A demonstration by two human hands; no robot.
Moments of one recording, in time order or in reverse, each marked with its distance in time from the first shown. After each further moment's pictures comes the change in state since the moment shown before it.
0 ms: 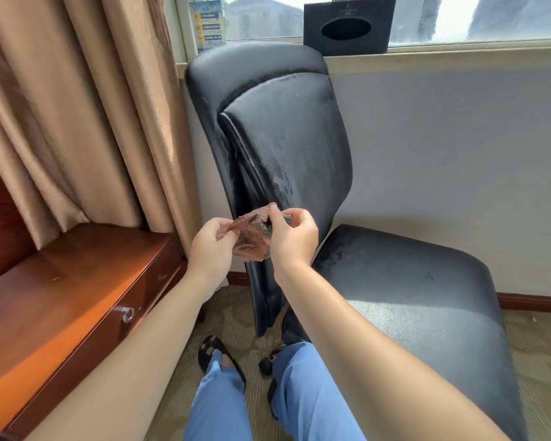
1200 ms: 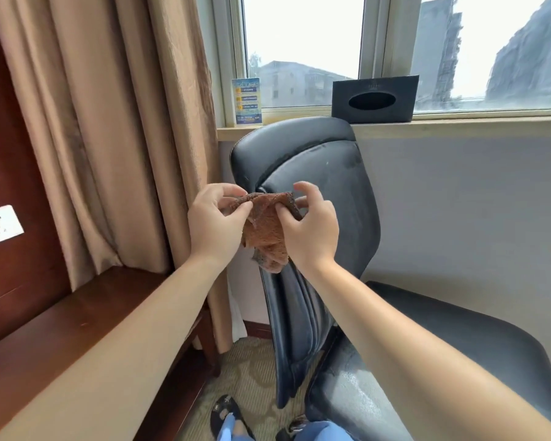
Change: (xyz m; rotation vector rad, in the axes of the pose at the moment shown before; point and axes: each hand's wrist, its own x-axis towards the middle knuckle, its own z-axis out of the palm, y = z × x) left_hand 0.068 0.104 -0.040 0.067 0.338 0.507; right_hand 0.043 -0.083 0.044 -0.369 -0.104 -0.714
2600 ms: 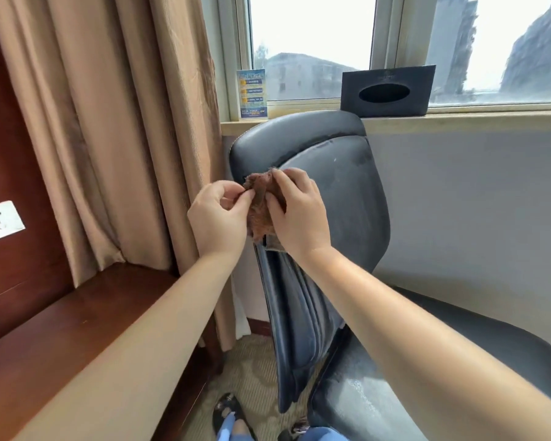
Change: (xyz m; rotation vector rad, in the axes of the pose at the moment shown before) left_hand 0.015 -0.021 0.021 0.064 0.174 -0.002; right_hand 0.033 0.021 0.033 -0.148 -0.015 -0.470
